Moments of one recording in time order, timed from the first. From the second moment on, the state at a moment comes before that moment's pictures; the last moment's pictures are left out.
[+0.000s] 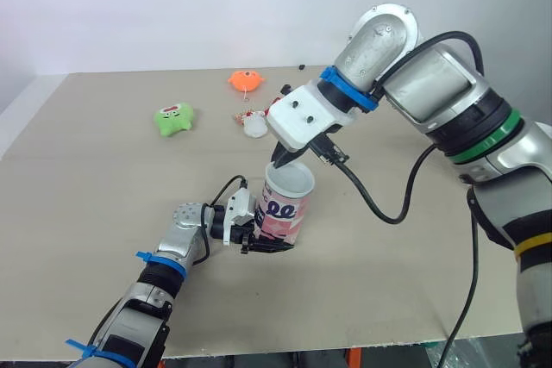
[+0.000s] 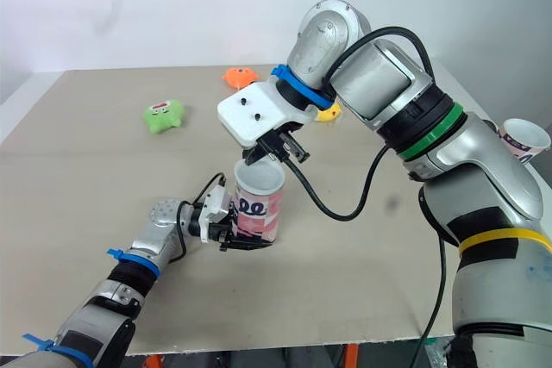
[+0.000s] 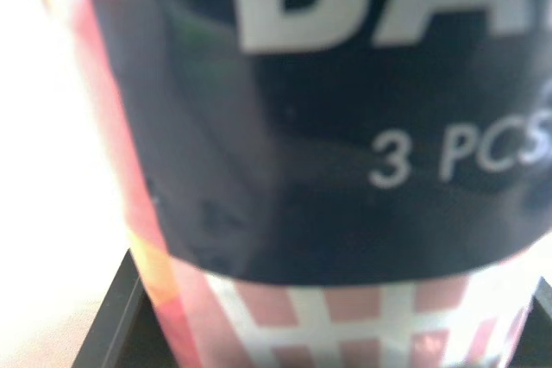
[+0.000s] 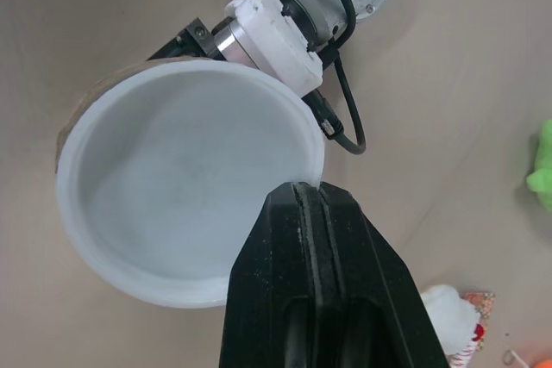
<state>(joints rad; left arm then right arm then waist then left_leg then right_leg) -0.54 0.21 -0.21 0.58 -0.25 -0.17 -1.43 -1.50 -0.70 0.81 0.23 0.21 0.06 1.58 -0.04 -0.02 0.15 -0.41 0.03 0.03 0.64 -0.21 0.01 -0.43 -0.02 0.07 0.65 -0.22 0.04</state>
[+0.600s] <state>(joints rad) -0.54 0.22 -0.22 0.57 -0.24 -0.17 -1.43 -1.40 -0.75 0.71 0.06 0.15 0.07 1.58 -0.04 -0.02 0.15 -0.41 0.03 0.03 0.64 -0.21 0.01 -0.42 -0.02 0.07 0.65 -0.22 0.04</state>
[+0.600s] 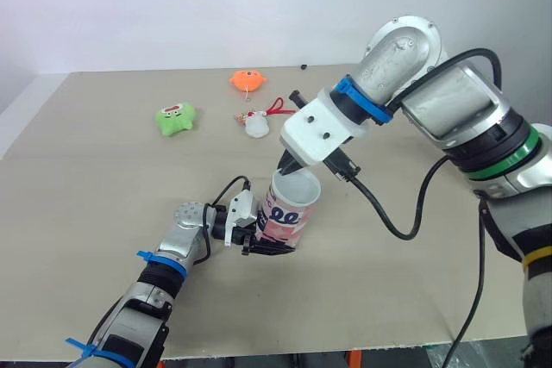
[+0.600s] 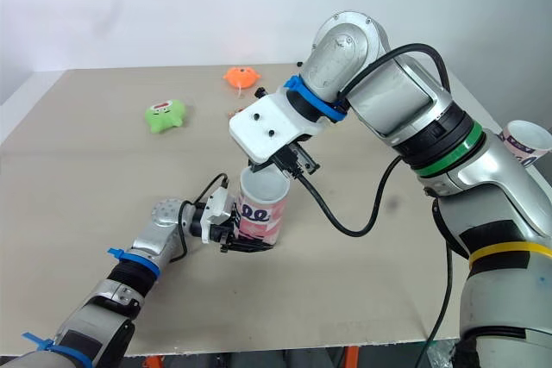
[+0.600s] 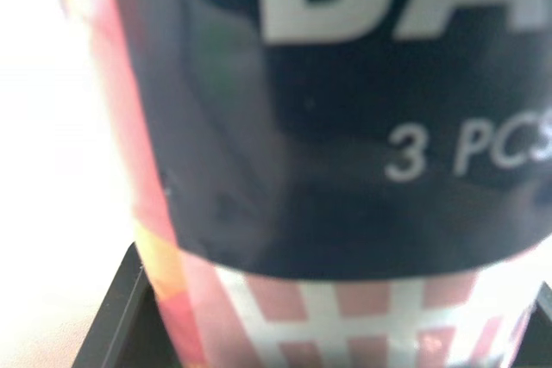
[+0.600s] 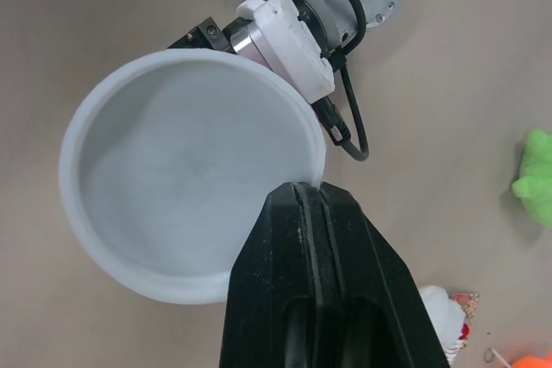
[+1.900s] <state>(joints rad) -0.54 0.22 -0.22 0.57 -0.25 -0.17 -1.43 -1.36 -0.92 0.61 0.03 0.52 0.48 1.58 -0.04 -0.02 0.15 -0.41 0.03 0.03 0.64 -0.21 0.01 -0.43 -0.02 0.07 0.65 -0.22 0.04</state>
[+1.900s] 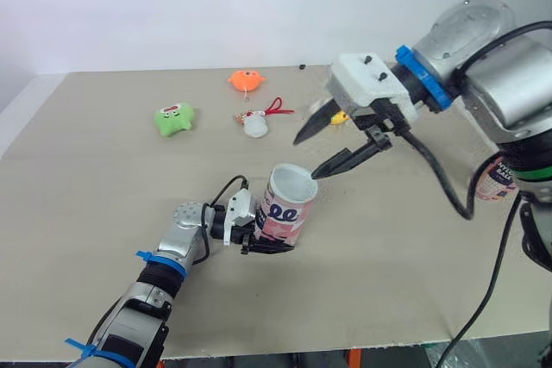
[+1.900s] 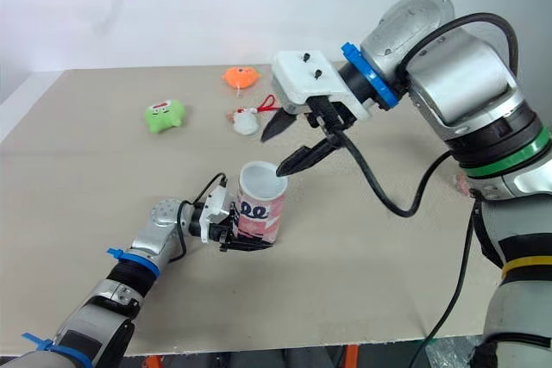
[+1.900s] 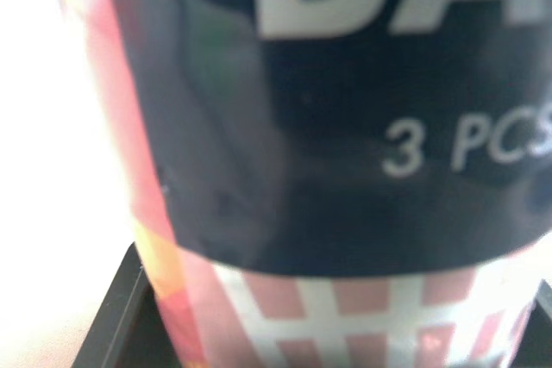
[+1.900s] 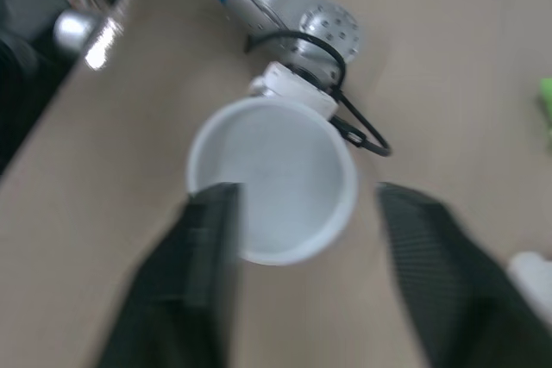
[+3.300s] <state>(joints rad) -0.51 0.24 -0.22 0.54 -0.25 -0.17 -1.40 -1.26 -0.70 0.62 0.02 0.21 0.38 1.58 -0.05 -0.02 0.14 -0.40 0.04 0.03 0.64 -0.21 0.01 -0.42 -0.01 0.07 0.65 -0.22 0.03</state>
